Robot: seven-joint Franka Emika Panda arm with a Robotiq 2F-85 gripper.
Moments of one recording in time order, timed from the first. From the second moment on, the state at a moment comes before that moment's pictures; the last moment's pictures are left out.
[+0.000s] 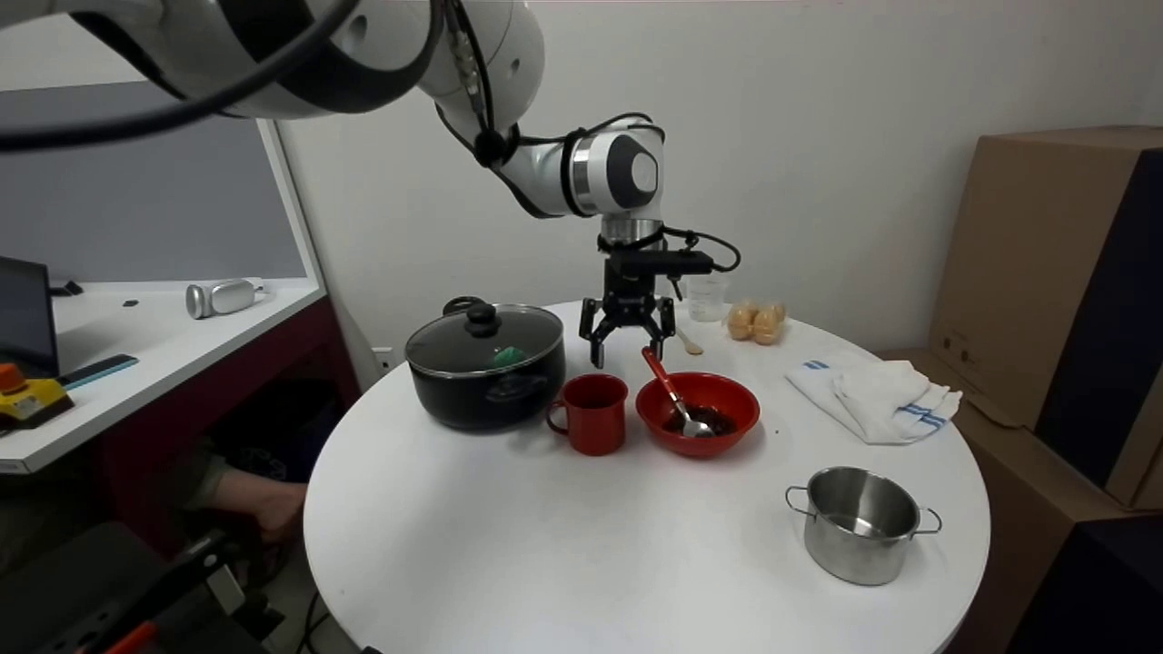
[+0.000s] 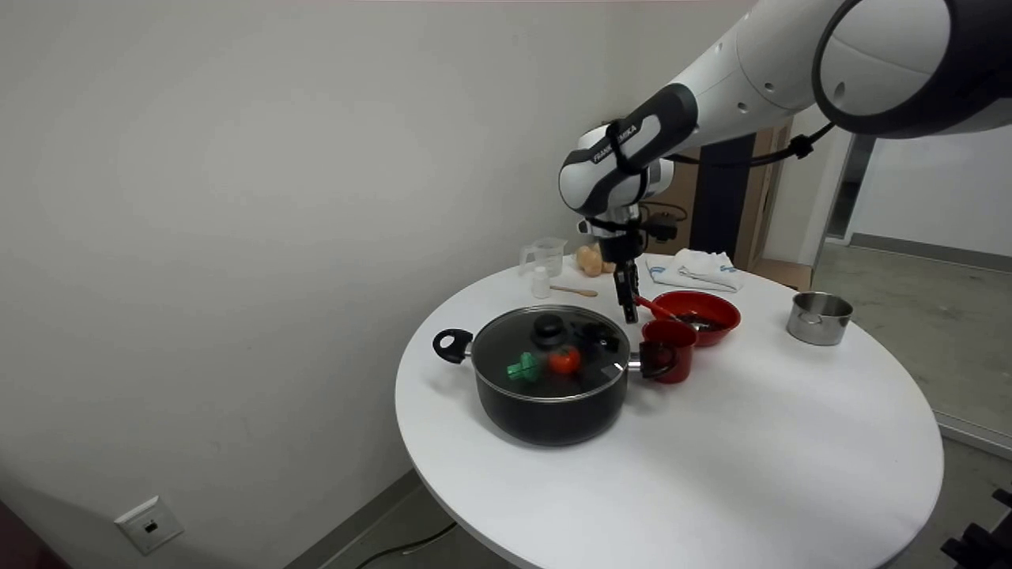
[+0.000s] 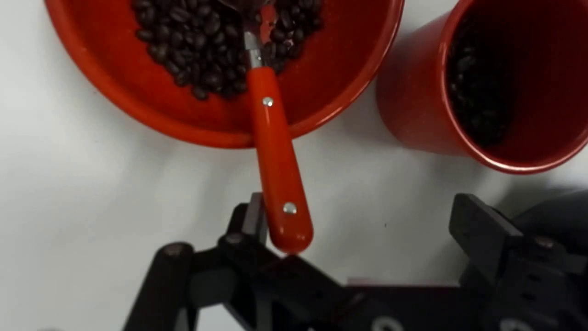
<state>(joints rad) -0.06 1.20 0.01 -0.95 -0.14 1.87 -0.85</state>
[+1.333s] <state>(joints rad) -0.18 0.81 0.06 -1.53 -0.25 2.18 -1.19</state>
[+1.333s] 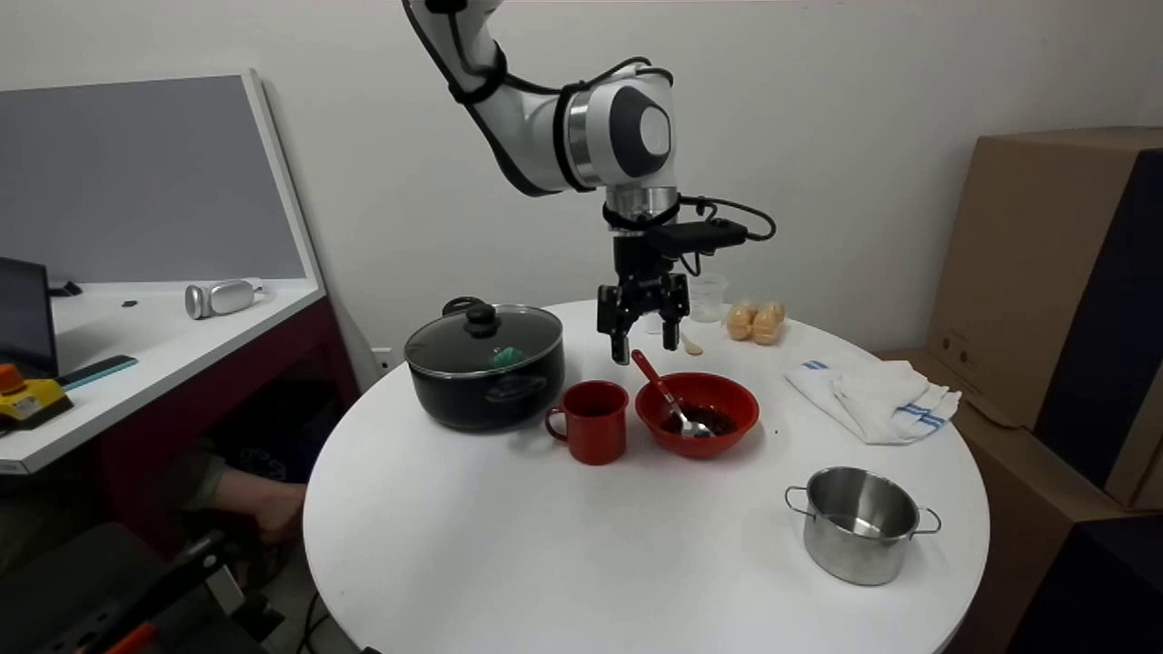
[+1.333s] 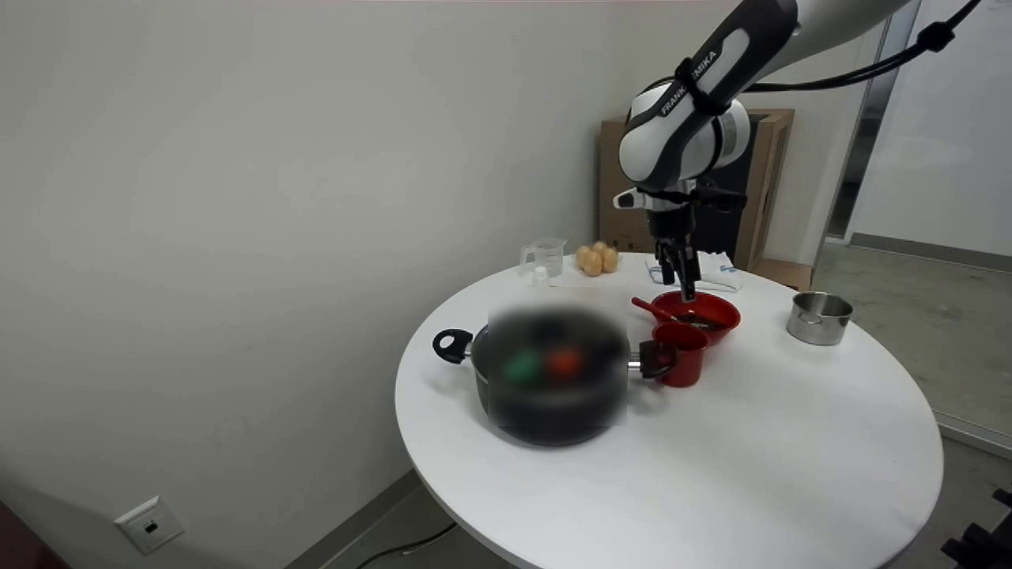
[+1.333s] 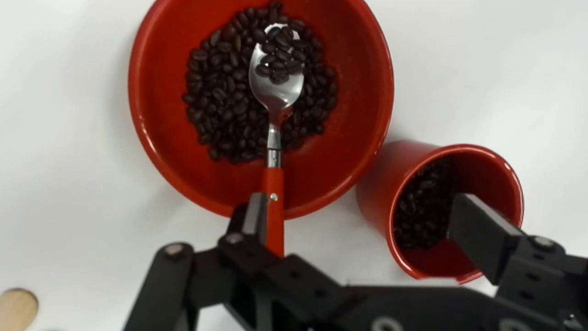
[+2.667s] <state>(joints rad) -0.09 1.04 0.06 -1.26 -0.23 2.13 -1.17</state>
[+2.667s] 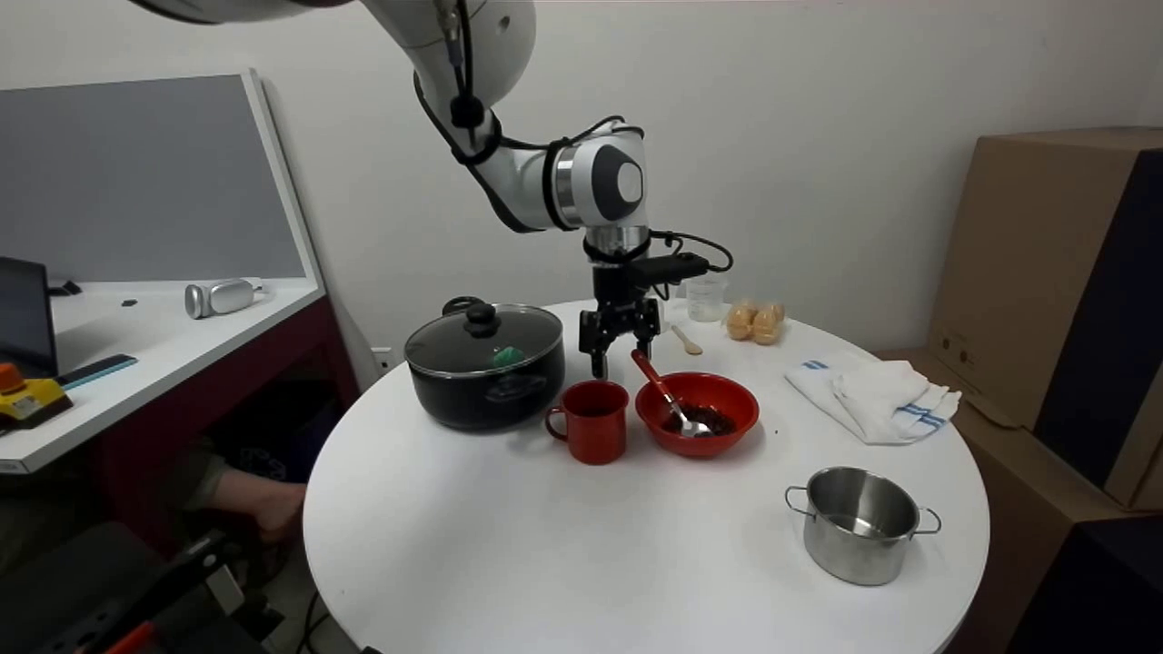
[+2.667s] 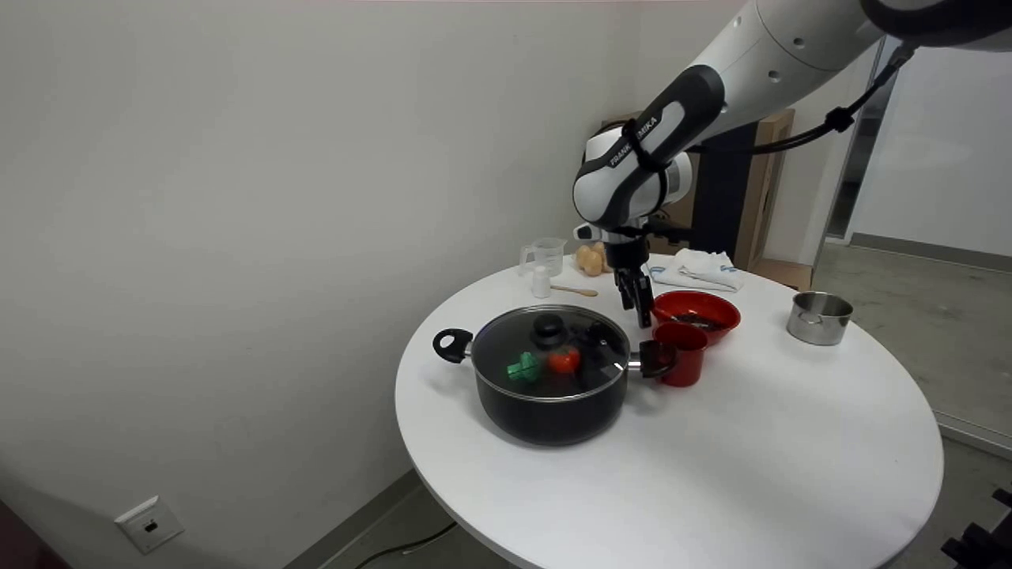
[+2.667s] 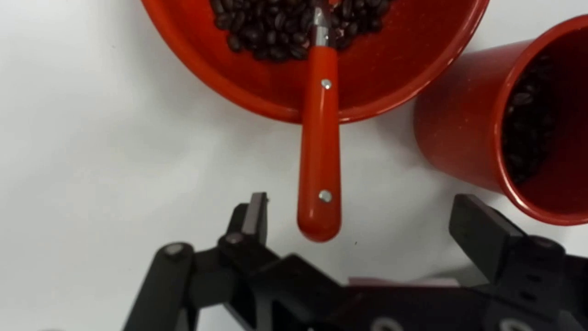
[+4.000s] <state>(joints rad) -0.14 1.07 0.06 -1.18 -0.19 2.10 -1.17</state>
